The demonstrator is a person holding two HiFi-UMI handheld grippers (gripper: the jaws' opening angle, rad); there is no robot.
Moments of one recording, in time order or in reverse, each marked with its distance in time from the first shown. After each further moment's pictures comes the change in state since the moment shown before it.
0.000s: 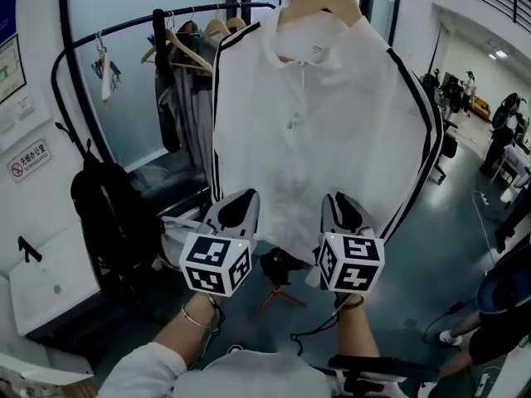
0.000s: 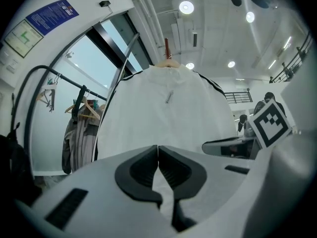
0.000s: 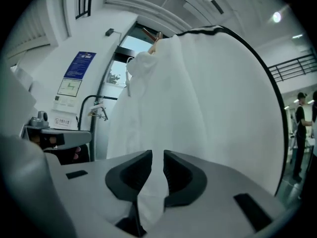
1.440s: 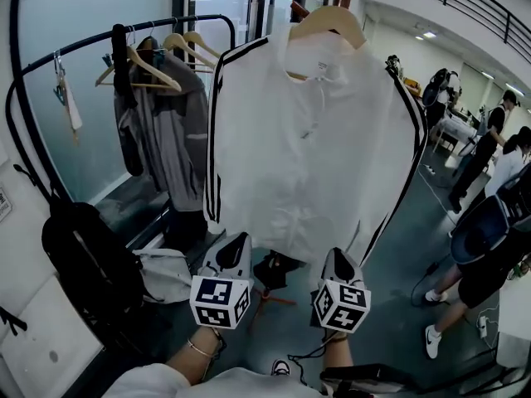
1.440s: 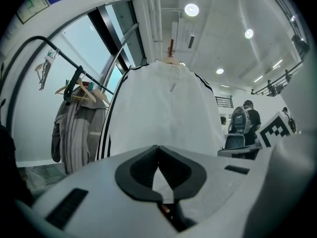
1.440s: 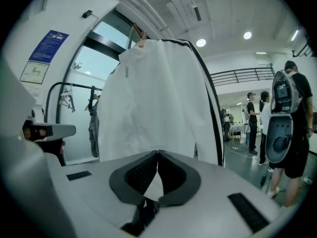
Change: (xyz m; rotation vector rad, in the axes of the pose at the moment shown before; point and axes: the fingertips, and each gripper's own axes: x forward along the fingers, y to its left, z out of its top) left arm -0.047 0.045 -0.069 -0.056 0.075 -0.229; right arm -0.078 0.040 -0.104 0.151 0.074 -0.457
